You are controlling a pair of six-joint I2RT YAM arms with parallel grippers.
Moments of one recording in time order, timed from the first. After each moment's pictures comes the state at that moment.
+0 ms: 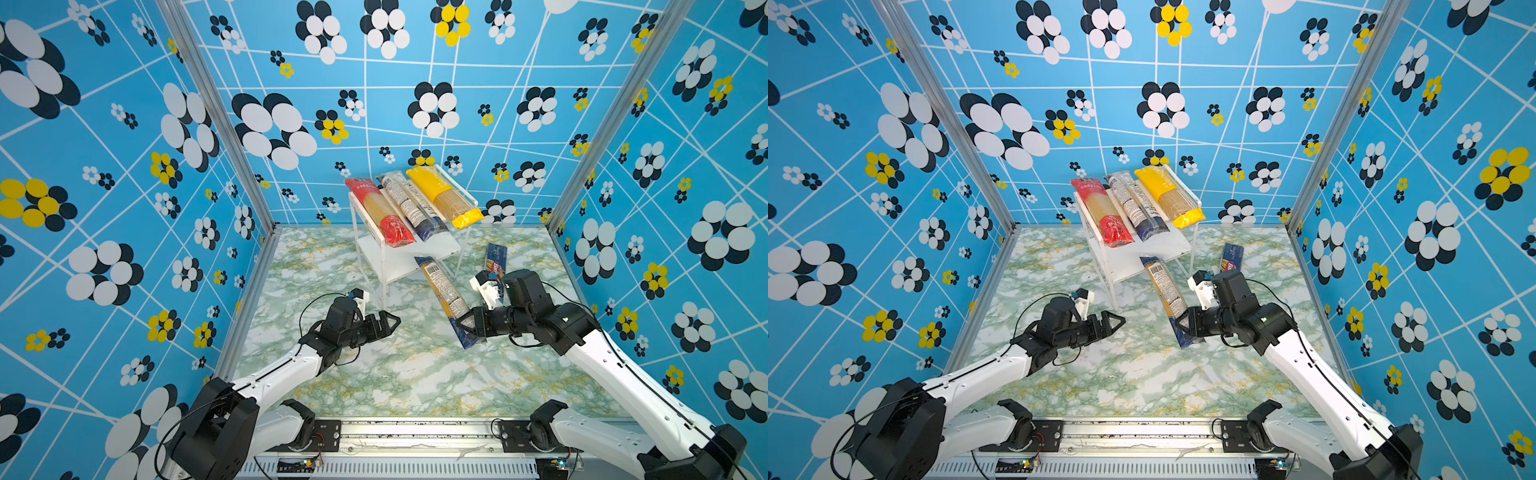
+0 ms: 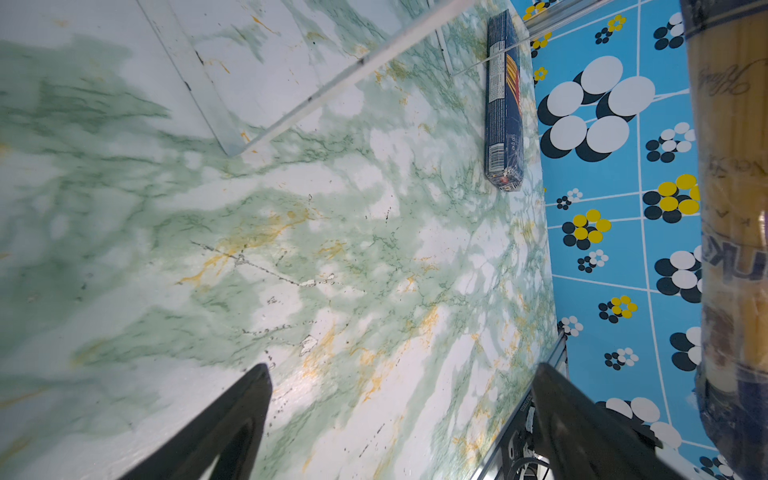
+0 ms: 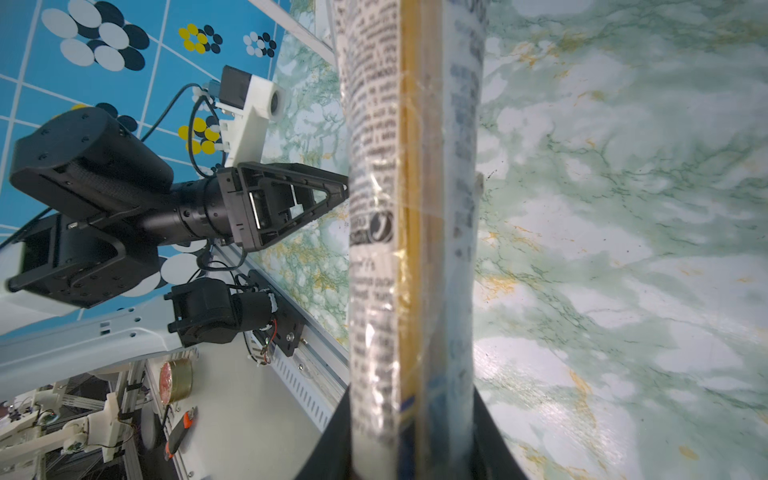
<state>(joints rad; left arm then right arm) -0.50 1.18 0.47 0.10 0.41 -0.84 0.53 1.05 1.01 -0.80 -0.42 0.44</state>
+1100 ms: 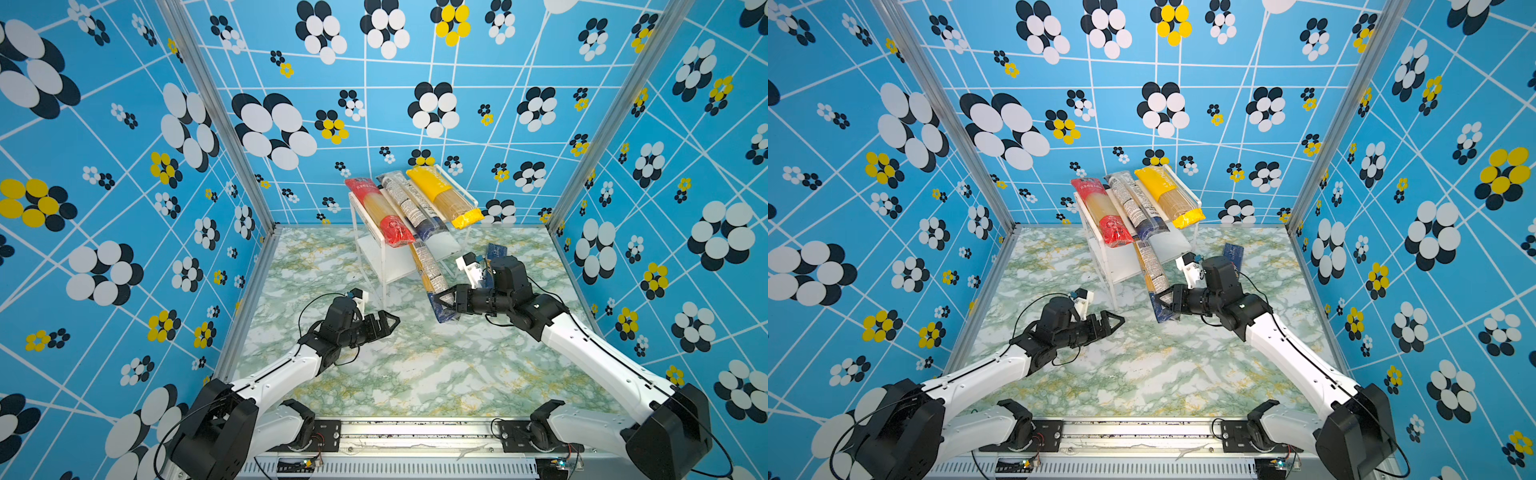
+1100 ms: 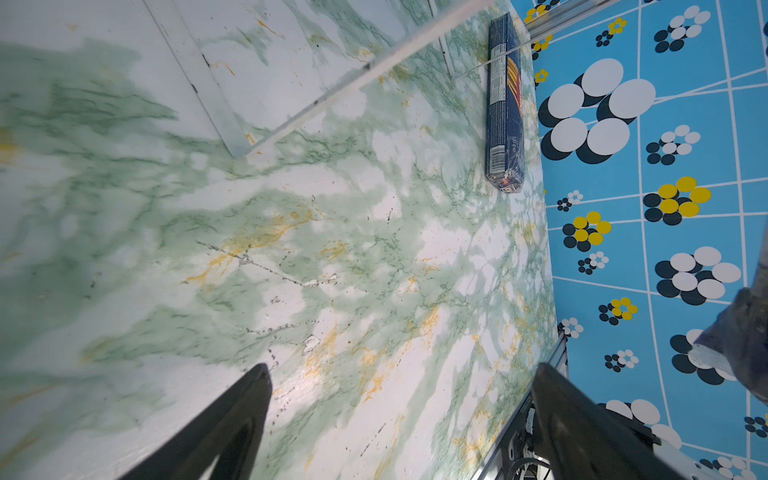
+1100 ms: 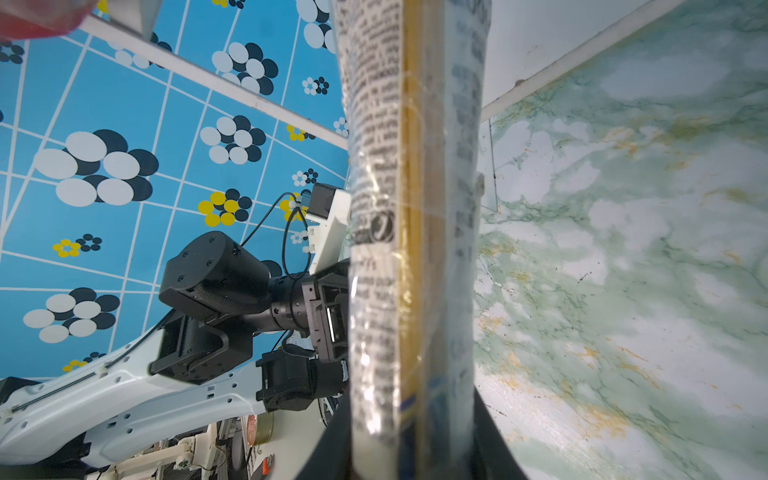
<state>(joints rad) -0.49 1.17 0.47 0.09 0.41 -0.84 0.51 1.22 0.96 -0.32 -0.57 0.63</state>
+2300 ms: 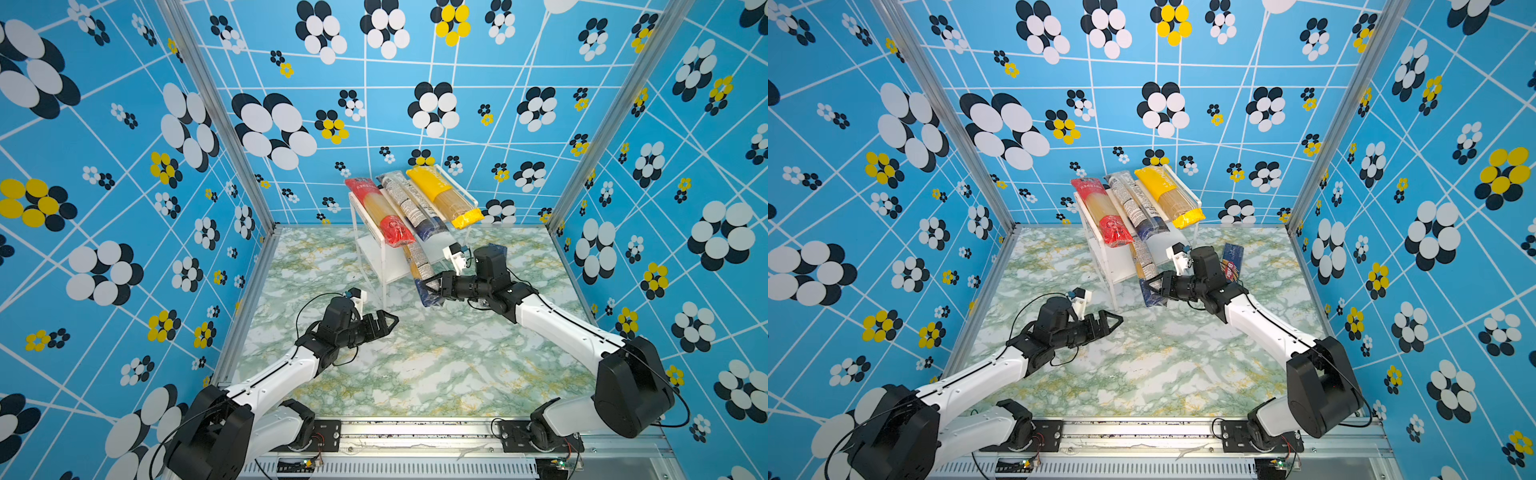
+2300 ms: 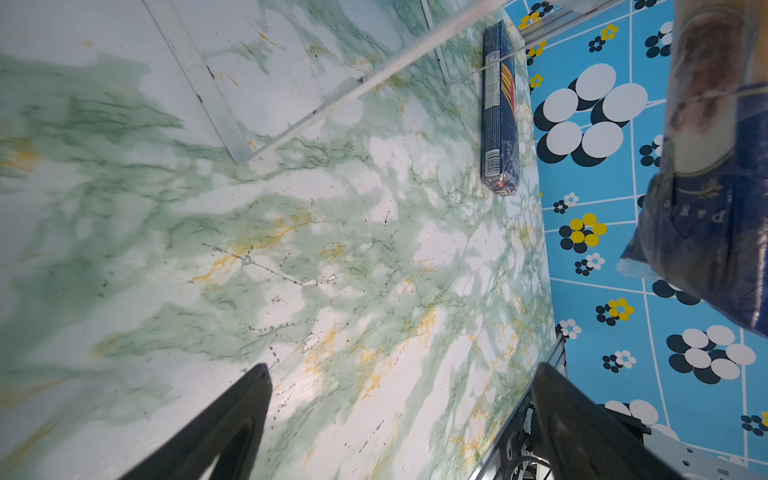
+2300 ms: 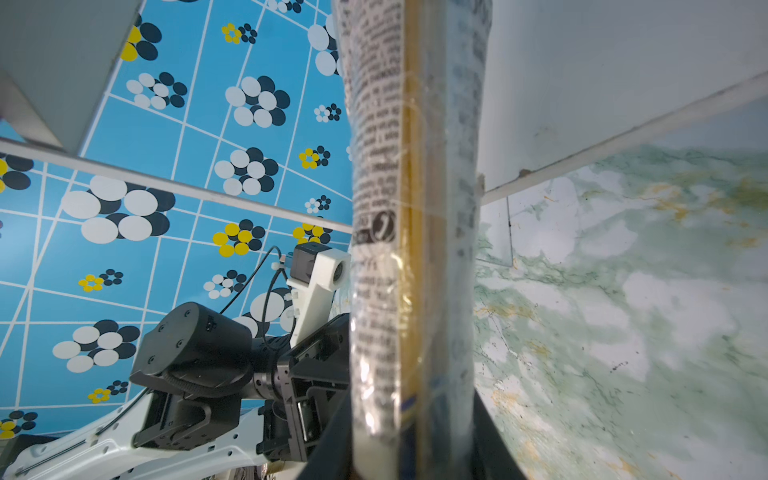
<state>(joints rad) -0.48 1.14 0.47 0.07 0.42 -0.84 0.48 1.46 1.01 -0.05 -0.64 0.70</state>
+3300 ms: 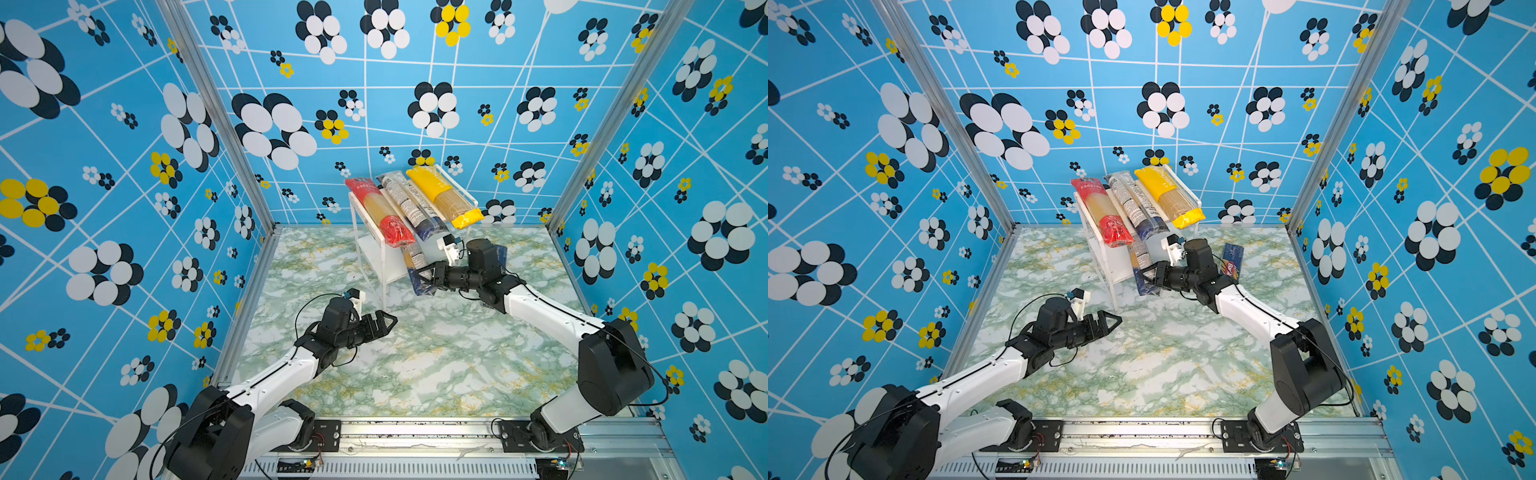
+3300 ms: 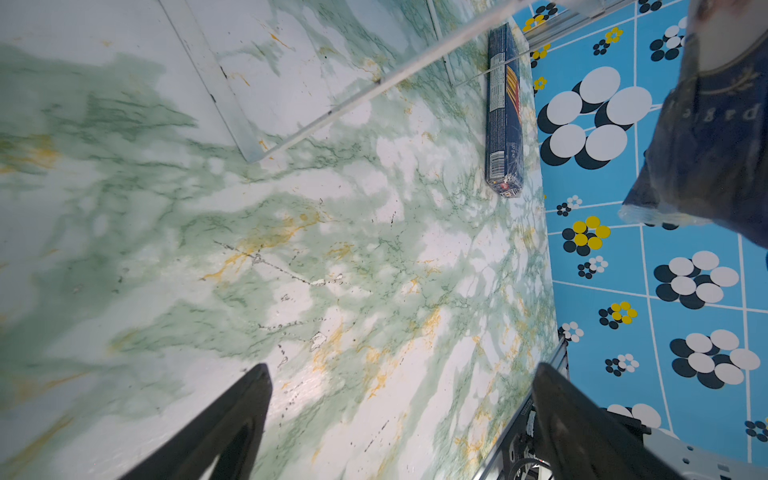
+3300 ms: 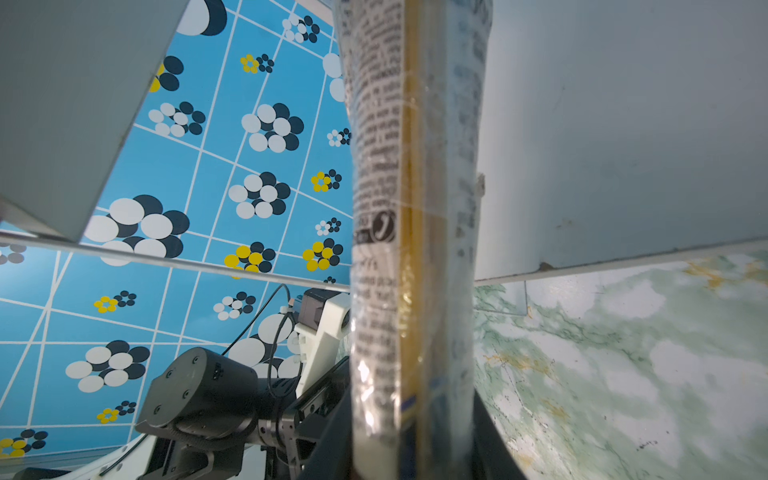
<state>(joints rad) -0.47 1.13 0.46 0.07 0.41 -0.84 0.49 1.59 1.10 0.04 -0.64 0.74</state>
